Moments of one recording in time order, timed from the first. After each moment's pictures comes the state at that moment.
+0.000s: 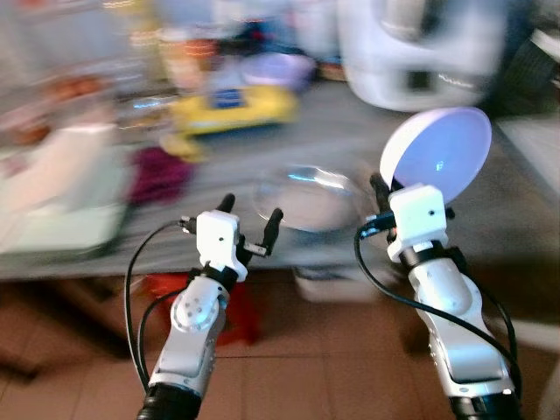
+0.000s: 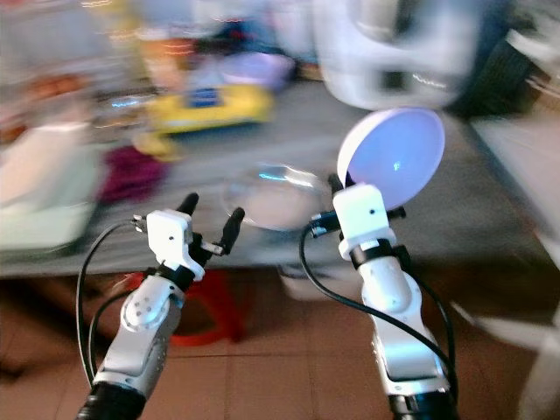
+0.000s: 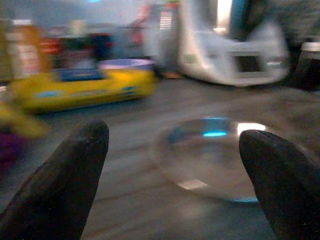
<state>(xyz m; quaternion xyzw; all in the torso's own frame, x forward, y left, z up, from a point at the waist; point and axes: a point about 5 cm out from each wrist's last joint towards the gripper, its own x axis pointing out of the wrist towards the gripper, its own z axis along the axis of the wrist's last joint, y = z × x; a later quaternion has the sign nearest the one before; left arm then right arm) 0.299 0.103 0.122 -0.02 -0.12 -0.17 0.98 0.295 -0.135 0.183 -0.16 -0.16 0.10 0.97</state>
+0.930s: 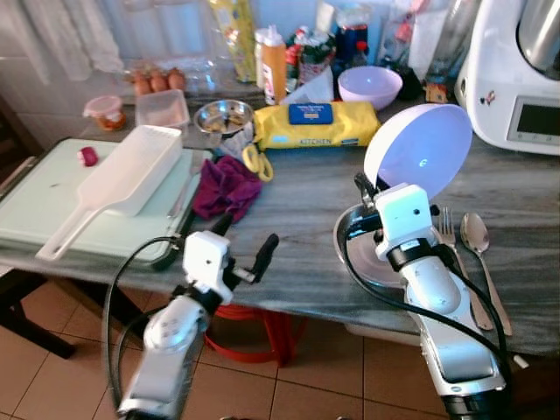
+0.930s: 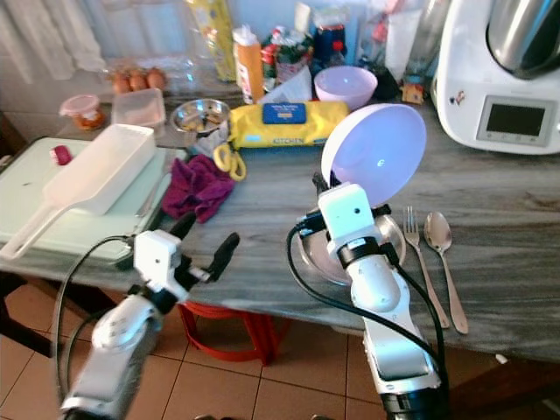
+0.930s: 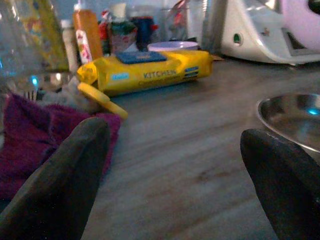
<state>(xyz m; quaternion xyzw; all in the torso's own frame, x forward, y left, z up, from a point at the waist) 0.273 0.122 0.114 0.01 -0.11 -0.26 0.96 0.295 -0.131 0.184 -0.17 -0.16 0.13 0.96</state>
